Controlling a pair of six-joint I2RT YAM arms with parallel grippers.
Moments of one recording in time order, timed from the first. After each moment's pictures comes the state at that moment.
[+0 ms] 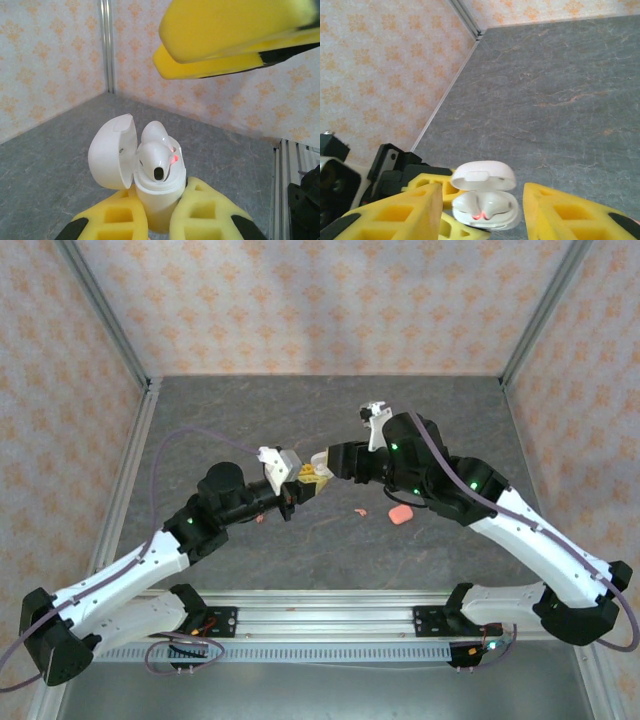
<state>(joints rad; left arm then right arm) -0.73 0.94 0.76 0.09 0.29 -0.03 0.90 1.18 1.47 -0.76 0.03 0.60</state>
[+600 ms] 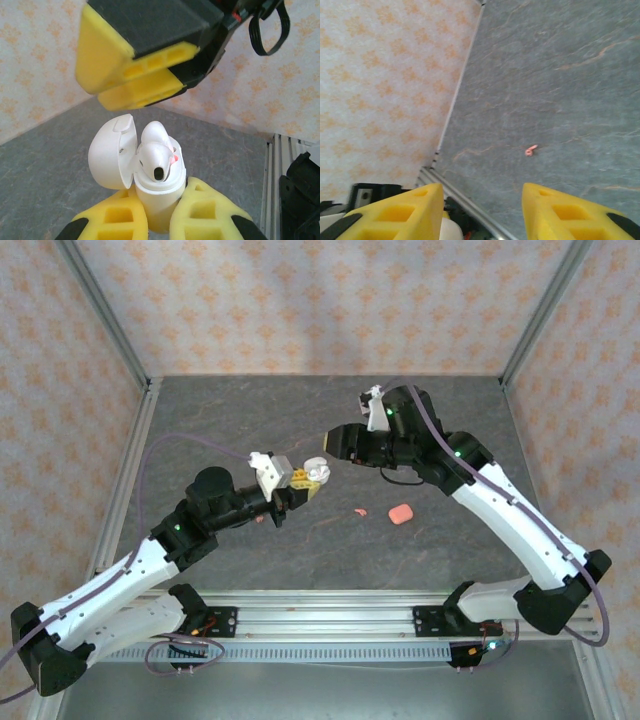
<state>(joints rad) -0.73 0.87 0.76 0.00 0.31 -0.02 0.70 1.30 1.50 -0.75 -0.33 0.75</state>
